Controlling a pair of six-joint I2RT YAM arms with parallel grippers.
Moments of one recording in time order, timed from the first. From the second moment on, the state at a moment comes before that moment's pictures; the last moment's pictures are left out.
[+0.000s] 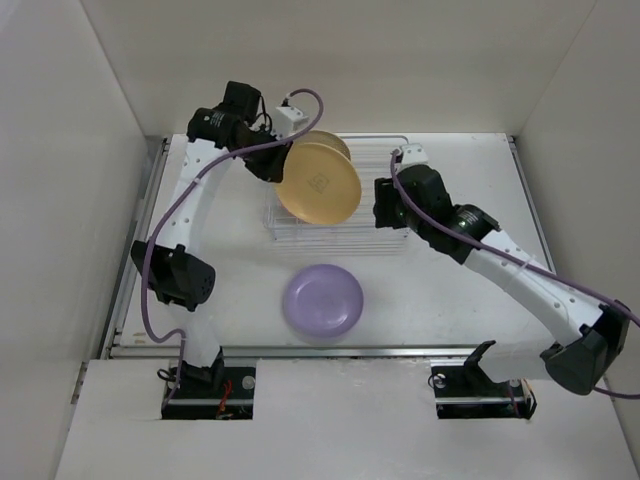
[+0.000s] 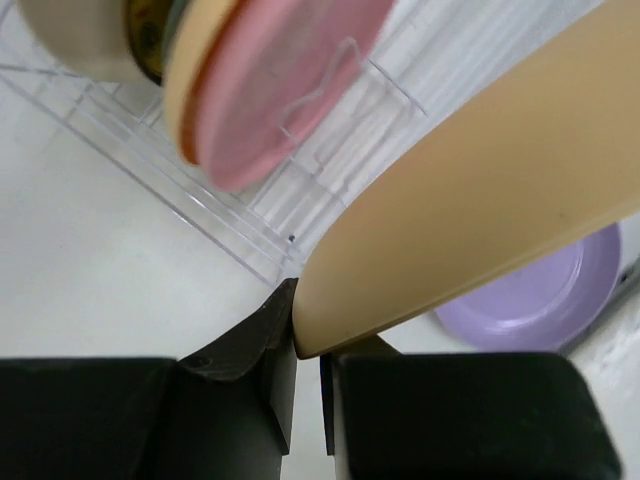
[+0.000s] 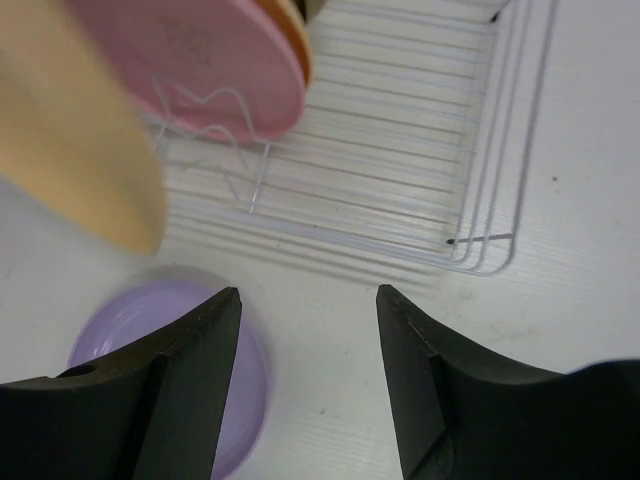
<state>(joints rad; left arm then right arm) -0.30 1.86 2.11 -1.21 0.36 0.36 0.70 1.32 1.30 -0.58 0.32 0.31</state>
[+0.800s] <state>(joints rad) -0.65 2.05 1.83 -1.44 0.21 0.69 0.68 1.26 1.33 -0.62 0.53 0.38</state>
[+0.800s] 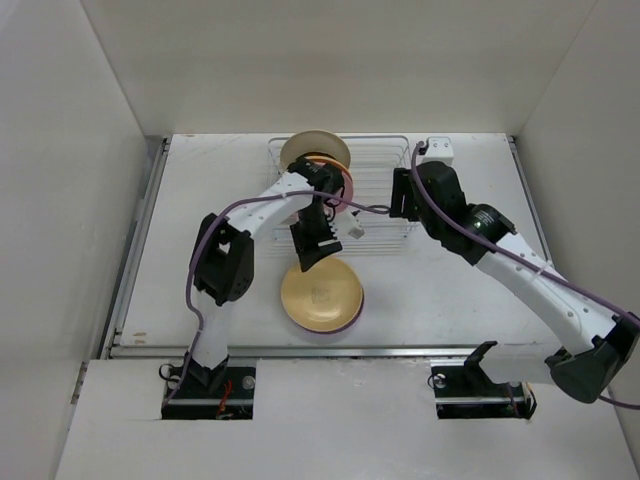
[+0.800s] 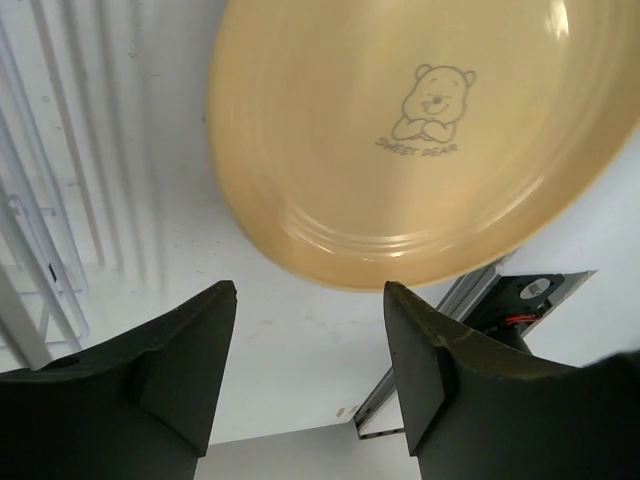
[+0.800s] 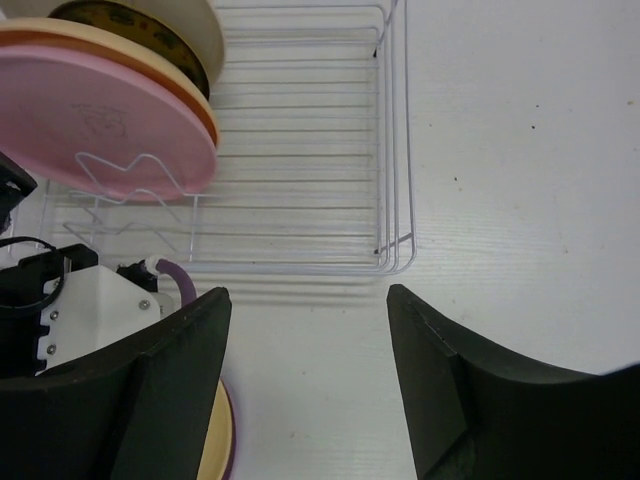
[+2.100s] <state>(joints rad) -0.12 2.09 1.87 -1.13 0.40 0.11 0.64 2.04 1.87 -0.36 0.22 0.03</state>
